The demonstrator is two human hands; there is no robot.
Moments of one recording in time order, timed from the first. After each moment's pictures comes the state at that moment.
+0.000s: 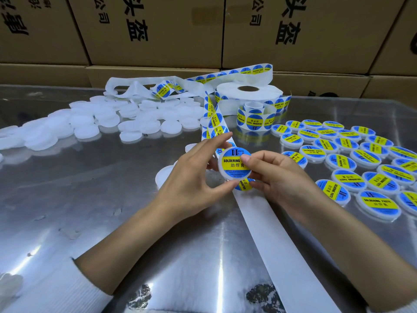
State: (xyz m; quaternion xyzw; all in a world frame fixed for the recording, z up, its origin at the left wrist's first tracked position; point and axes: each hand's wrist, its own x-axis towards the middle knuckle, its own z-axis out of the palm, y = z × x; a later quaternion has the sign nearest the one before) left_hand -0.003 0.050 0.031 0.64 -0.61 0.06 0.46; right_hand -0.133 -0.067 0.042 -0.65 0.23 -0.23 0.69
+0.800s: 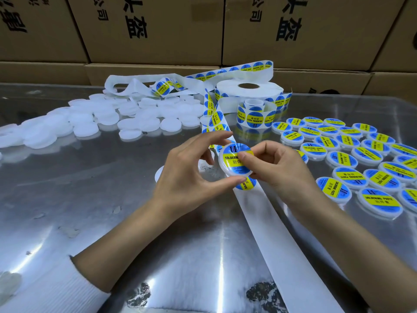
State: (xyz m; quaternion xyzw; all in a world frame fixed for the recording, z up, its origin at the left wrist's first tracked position) left_hand -0.006 0.054 0.037 0.62 -0.59 0.10 0.50; right_hand -0.129 -0.062 0.044 -0.71 0.21 -0.33 0.59
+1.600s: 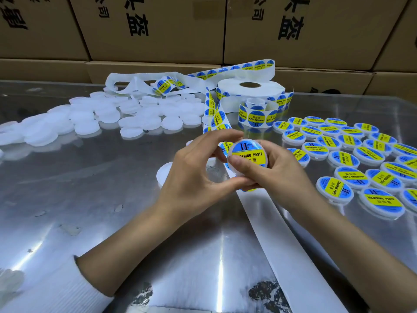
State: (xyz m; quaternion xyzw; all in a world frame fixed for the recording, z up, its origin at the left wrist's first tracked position) left_hand -0.016 0.055 0.039 0.59 -0.60 0.11 0.52; right_hand -0.130 -0.052 0.047 -0.73 0.17 -0.30 0.59
